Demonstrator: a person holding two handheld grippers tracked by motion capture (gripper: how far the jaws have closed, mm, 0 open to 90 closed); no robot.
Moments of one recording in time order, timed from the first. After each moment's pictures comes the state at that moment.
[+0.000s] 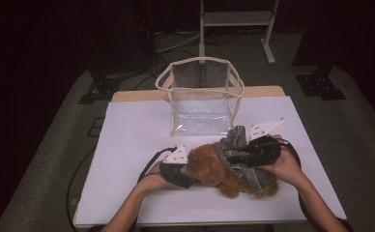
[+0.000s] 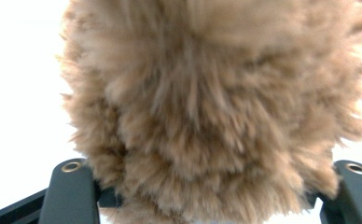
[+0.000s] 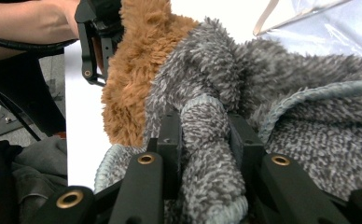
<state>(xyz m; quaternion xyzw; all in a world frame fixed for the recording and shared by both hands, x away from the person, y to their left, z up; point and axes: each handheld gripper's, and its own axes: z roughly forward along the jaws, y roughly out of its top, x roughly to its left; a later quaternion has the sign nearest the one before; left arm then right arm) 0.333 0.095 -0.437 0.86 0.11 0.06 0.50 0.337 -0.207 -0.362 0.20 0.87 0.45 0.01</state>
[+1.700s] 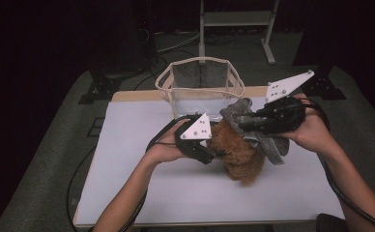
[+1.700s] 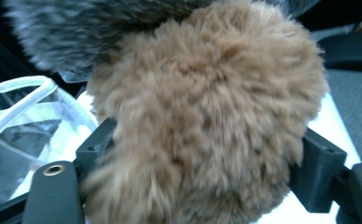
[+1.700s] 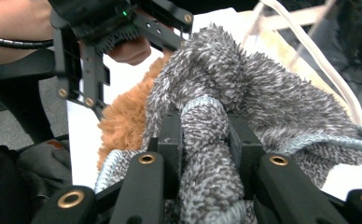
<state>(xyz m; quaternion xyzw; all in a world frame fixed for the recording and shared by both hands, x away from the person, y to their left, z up) 0.336 0.037 -0.302 0.85 -0.02 0.16 0.50 0.335 -0.220 -0.227 0.16 0.89 0.42 0.10</state>
